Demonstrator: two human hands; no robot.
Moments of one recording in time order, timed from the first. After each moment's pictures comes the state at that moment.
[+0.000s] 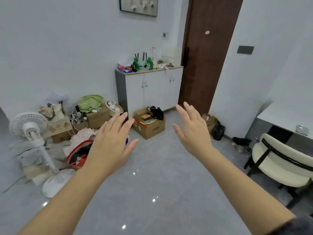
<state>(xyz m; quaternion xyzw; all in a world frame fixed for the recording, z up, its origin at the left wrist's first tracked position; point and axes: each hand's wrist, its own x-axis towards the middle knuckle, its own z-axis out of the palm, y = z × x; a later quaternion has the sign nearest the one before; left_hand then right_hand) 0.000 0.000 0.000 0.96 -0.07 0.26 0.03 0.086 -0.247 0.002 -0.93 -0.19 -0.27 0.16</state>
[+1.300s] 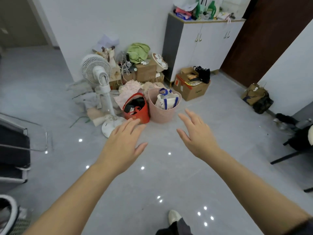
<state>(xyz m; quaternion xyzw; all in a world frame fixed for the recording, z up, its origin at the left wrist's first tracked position) -0.163 0.443 -0.124 0.99 -0.04 0.08 0.10 -0.058 0.209 -0.116 -0.96 -0.26 -0.03 0.11</state>
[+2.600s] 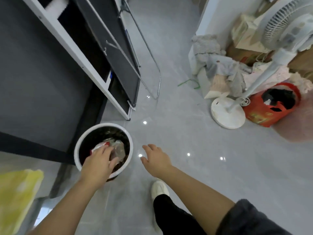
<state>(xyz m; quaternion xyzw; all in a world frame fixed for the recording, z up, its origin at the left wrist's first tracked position) -0.519 1.012 -0.585 0.87 0.45 -0.07 0.19 -0.338 0.905 -0.590 -0.80 -0.47 0.36 0.02</state>
